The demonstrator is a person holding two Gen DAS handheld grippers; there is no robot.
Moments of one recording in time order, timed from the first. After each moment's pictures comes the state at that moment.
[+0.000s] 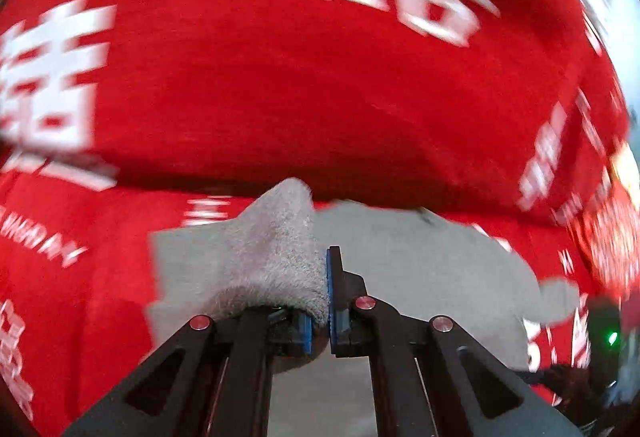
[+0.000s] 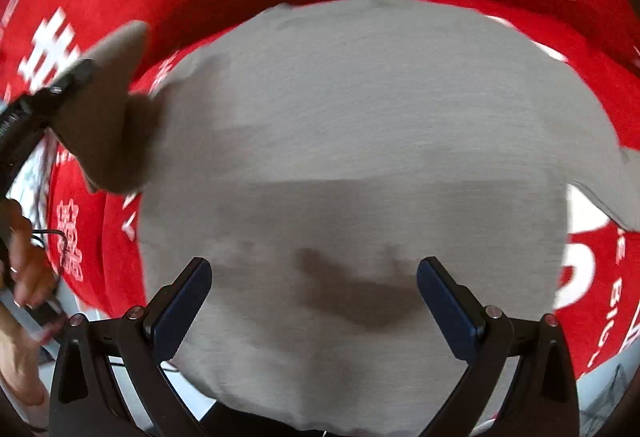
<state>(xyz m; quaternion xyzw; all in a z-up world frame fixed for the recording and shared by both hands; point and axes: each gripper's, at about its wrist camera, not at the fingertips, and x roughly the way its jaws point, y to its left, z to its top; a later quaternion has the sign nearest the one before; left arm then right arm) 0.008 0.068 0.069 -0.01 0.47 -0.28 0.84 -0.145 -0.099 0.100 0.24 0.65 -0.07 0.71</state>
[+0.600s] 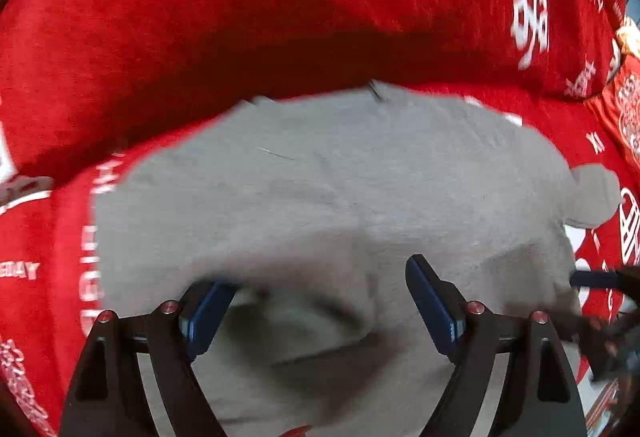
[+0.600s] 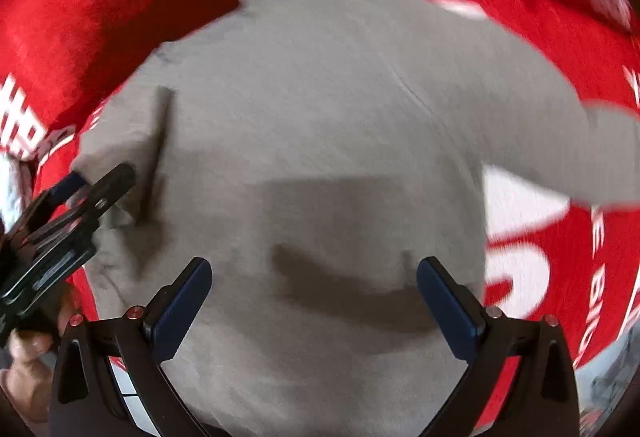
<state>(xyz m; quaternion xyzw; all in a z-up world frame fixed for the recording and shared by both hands) -0.038 -0.002 0.022 0.14 0.54 -0.28 0.79 -0.167 -0.175 0.076 0.25 0.65 -0.12 0.71</state>
